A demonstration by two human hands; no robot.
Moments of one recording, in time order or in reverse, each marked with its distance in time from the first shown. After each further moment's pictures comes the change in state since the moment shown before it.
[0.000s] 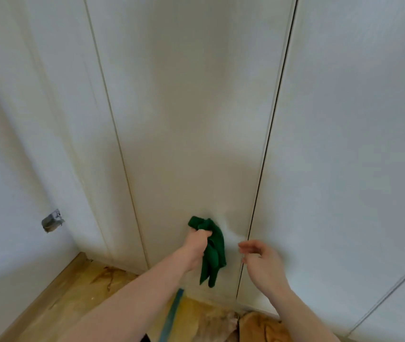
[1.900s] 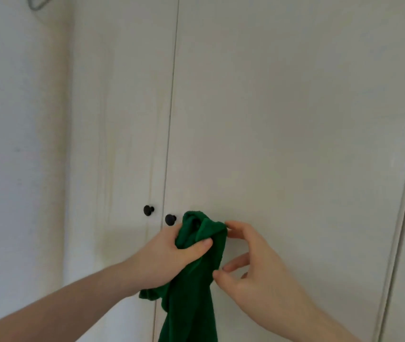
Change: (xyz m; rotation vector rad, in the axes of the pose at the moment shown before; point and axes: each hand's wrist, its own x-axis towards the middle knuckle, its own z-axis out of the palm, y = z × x) left_hand -0.285 0.661 -0.114 0.476 0.012 0.775; right_hand 0.010 -0.664 -0.107 -0.220 -0.216 -0.863
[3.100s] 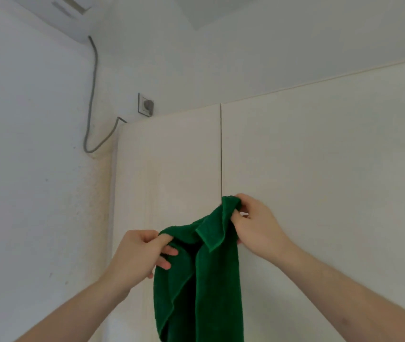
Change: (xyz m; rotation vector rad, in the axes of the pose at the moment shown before) left_hand 0.038 0.171 -0.255 0.013 0.460 -0.017; right_hand 0.219 -0.249 -0.063 0.163 0.252 -0.139
